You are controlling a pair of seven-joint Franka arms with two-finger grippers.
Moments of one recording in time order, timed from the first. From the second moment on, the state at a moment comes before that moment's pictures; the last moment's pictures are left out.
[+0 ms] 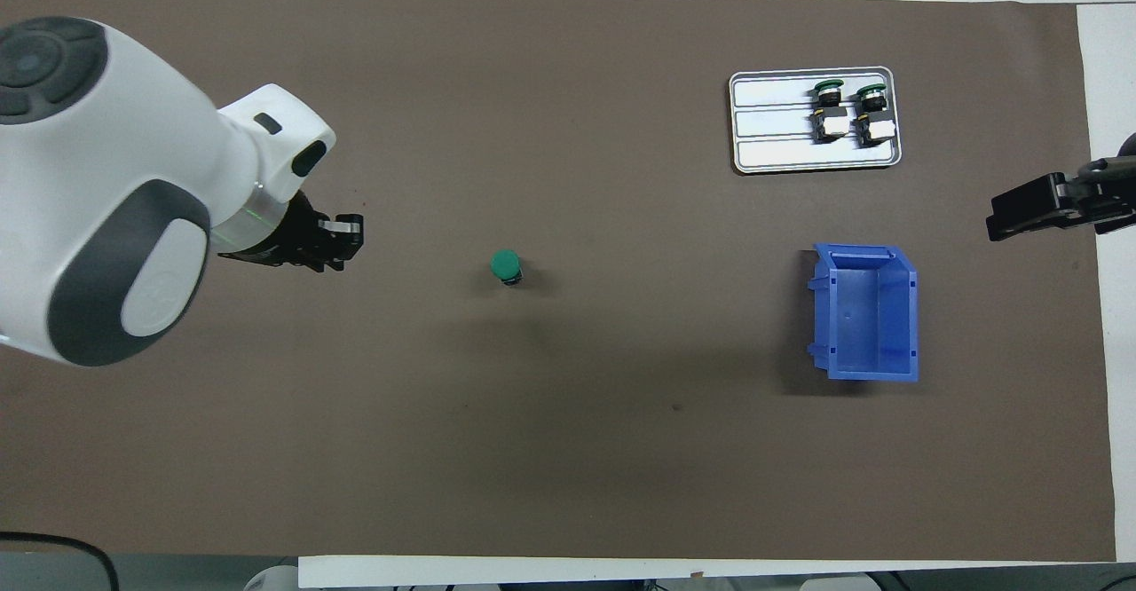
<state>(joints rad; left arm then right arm) -0.57 0.06 0.11 -1.79 -0.10 1.74 -0.44 -0.01 -0.03 0.00 -1.59 -0.02 1.44 -0.04</state>
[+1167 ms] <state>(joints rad) -0.76 0.33 0.11 -1.74 -0.13 2.01 -0.72 -0.01 -0.03 0.00 -1.59 -0.02 1.44 -0.04</state>
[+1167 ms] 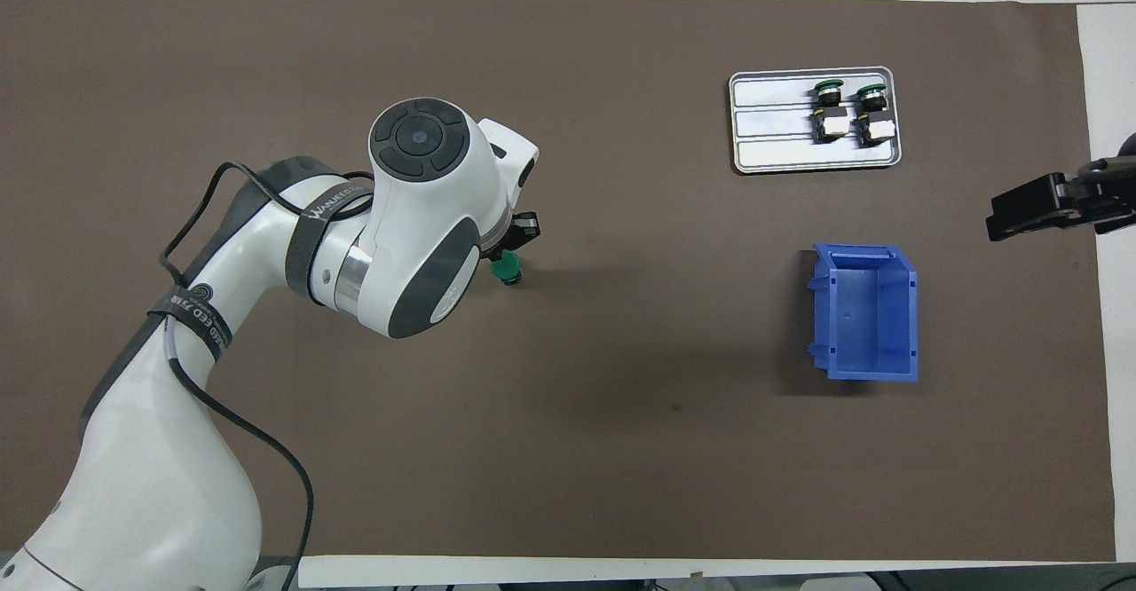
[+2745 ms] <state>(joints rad) -0.76 0.28 0.13 -1.79 -0.17 2.08 -0.72 -0.01 -0.03 0.00 -1.59 -0.02 1.44 -0.04</state>
